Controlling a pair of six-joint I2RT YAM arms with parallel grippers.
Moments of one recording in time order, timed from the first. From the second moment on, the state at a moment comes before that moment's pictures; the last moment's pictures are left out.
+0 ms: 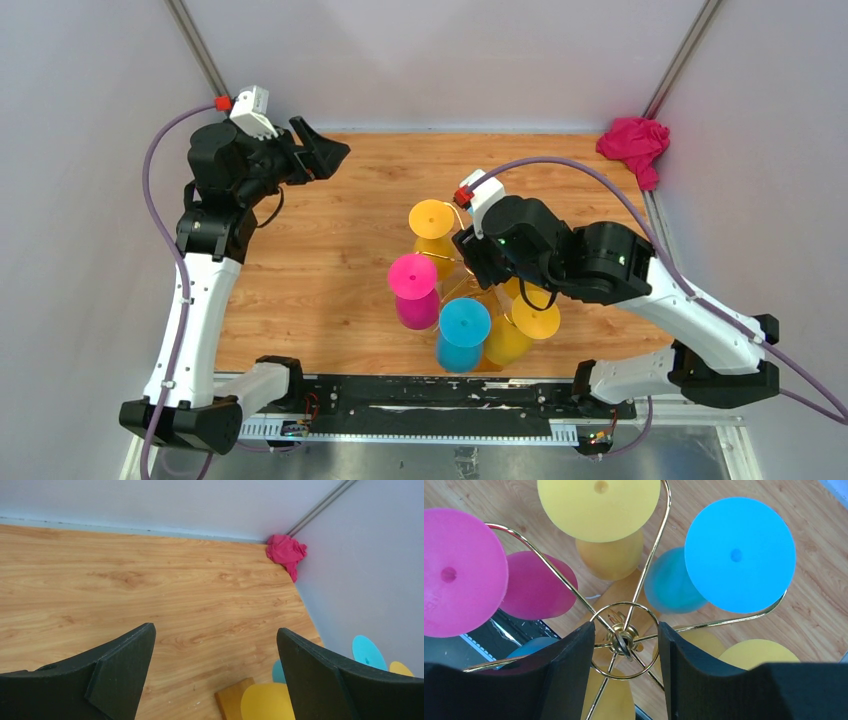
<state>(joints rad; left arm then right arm) -0.09 1.08 1.37 -0.43 0.39 -0.46 1.20 1.24 1.73 -1.17 0.42 0.20</state>
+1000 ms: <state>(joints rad) -0.09 1.07 1.34 -0.43 0.37 -0.45 1.21 1.23 1.66 -1.07 0.46 0.24</state>
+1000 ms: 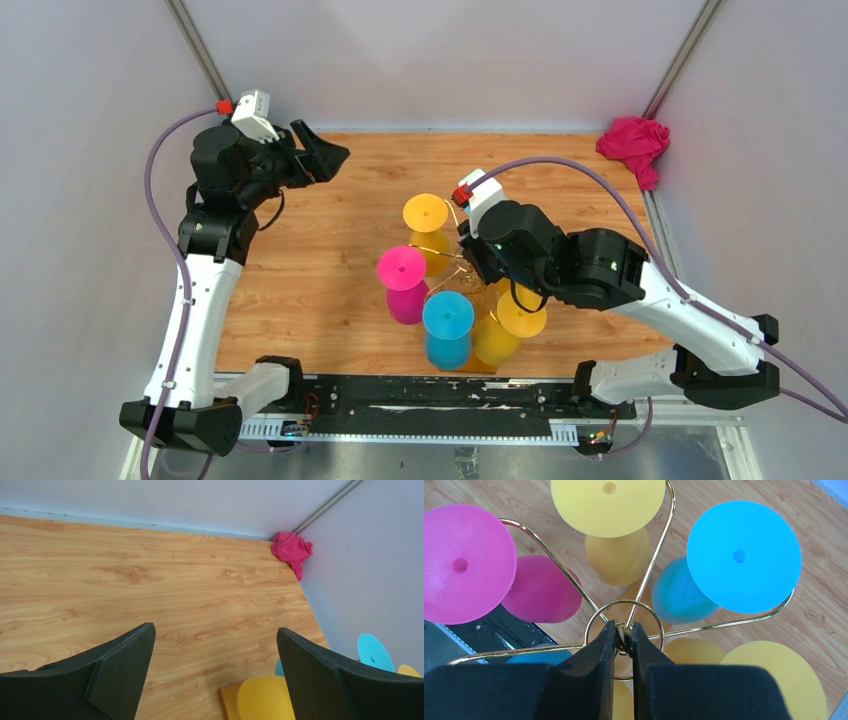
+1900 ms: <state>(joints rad) -0.09 1.07 1.34 -0.46 0.35 -0.43 1.21 1.27 1.67 -1.02 0.51 0.15</state>
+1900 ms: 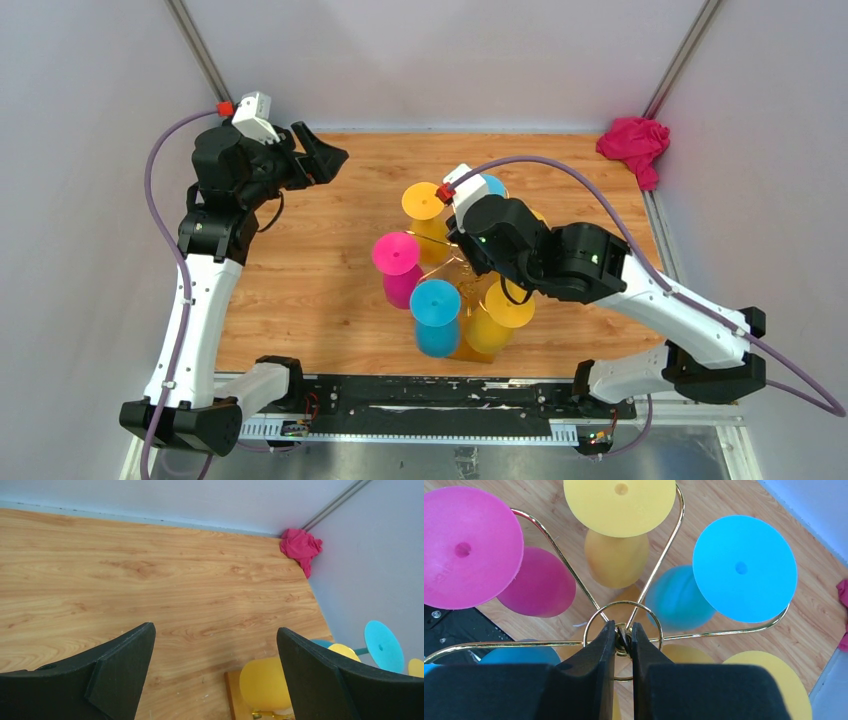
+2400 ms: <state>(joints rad) -0.09 1.07 1.36 -0.48 0.31 -0.40 1.21 1.37 1.81 -1.01 0.57 0.06</state>
